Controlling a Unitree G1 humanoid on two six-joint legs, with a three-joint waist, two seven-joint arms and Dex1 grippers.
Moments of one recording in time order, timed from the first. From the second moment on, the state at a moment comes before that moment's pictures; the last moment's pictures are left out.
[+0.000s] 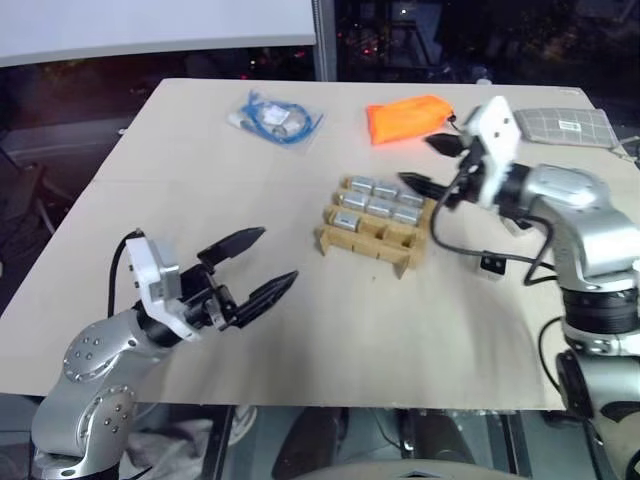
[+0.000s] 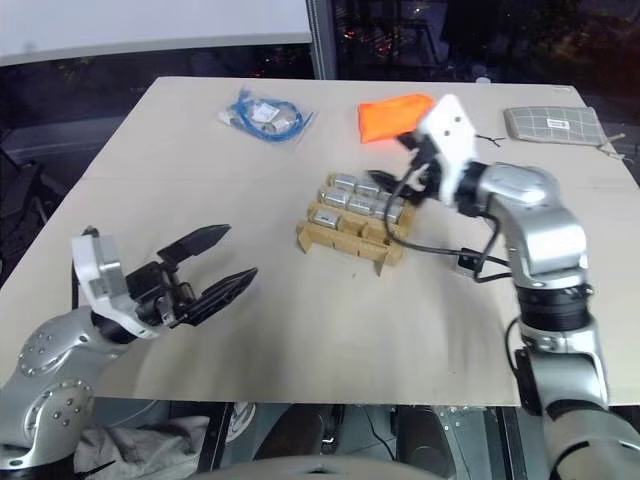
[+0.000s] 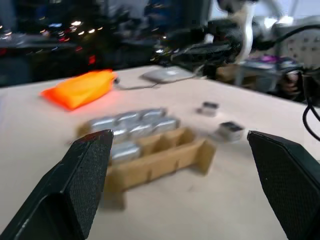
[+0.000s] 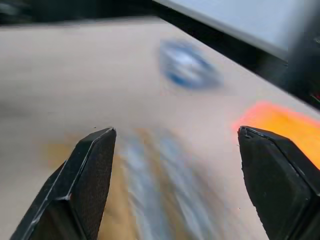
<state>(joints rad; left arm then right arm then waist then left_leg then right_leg) 0.12 0.60 0.31 -0.56 -0.79 0.32 -0.87 -0.68 -0.52 -0.07 -0.18 0.23 0.73 0.72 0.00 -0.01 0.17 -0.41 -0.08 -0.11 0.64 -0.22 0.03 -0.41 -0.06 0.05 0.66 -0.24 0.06</state>
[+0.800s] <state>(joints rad) 0.06 0.60 0.24 -0.54 -0.79 0.34 -0.89 -0.57 -0.61 -0.13 0.38 0.12 0.54 0.56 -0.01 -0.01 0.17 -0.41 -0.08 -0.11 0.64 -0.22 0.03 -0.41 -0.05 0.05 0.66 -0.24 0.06</state>
